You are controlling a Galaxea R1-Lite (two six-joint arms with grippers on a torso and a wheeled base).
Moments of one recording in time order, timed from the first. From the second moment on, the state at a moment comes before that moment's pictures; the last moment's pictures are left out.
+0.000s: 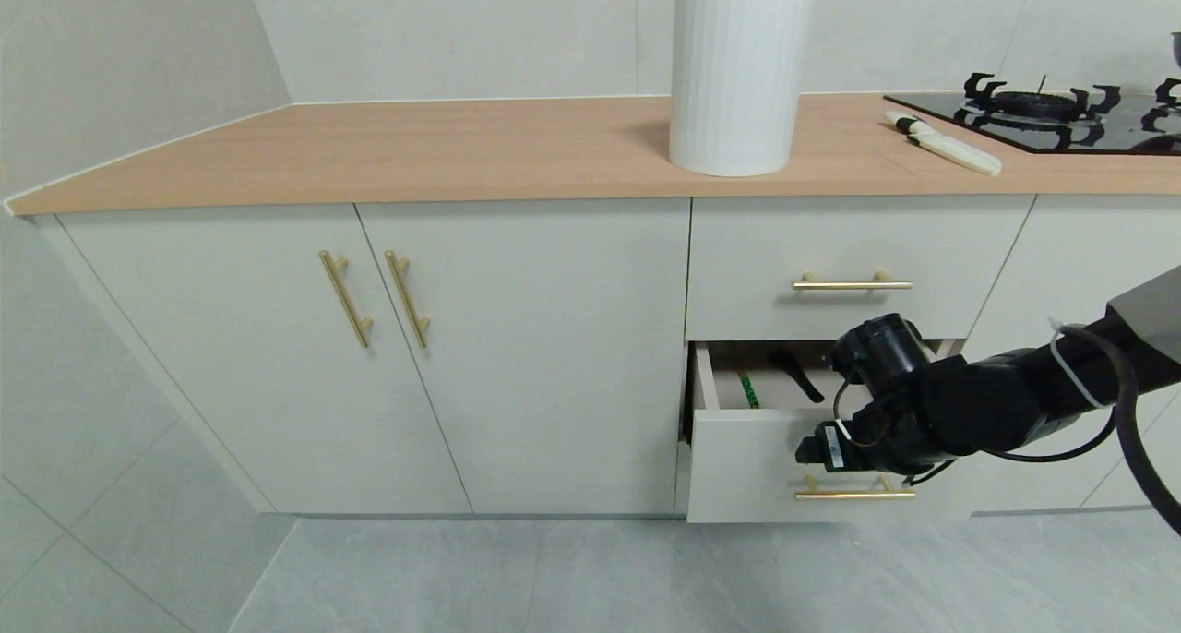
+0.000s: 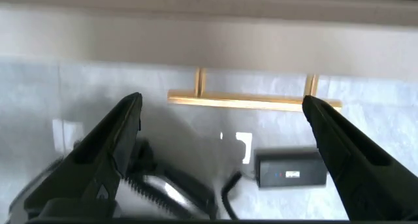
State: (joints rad) left arm 0.00 0.00 0.00 0.00 -0.04 0.01; right arm 0.35 2.06 -1.08 -0.03 -0.19 0.26
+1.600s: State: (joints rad) left arm 0.00 0.00 0.00 0.00 -0.04 0.01; right arm 0.31 2.25 -1.06 -0.62 -0.30 0.26
